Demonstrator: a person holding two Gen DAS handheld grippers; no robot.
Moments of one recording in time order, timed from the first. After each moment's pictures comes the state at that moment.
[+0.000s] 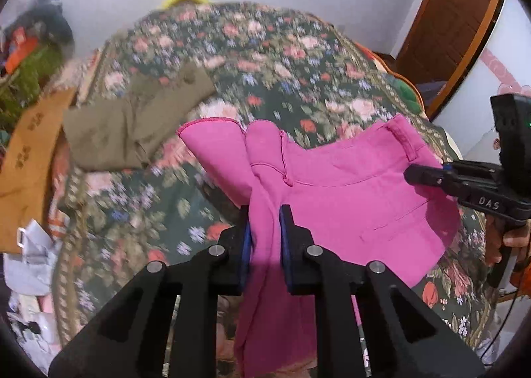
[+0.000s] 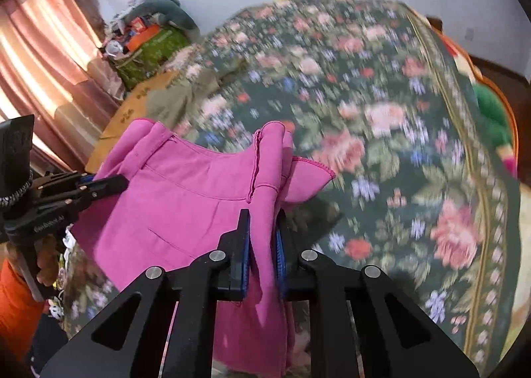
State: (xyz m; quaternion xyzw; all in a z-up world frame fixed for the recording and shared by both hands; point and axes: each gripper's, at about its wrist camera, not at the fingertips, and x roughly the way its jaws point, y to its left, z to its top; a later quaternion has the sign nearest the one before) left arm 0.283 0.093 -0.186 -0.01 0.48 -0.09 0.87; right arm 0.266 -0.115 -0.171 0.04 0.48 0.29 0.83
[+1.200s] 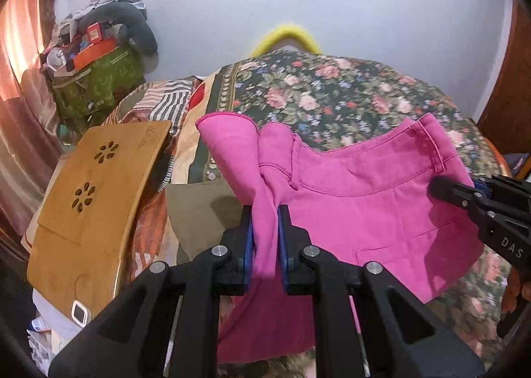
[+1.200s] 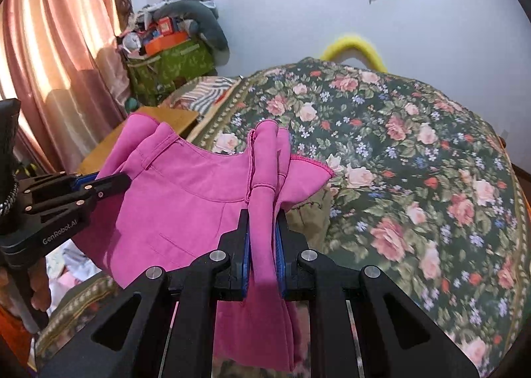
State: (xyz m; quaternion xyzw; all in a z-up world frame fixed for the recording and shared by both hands) left arm 0.456 0.303 -0.203 -0.03 0.41 0.08 0.91; right arm 0.429 0.120 -0.159 -0.06 0.39 0.32 0.86
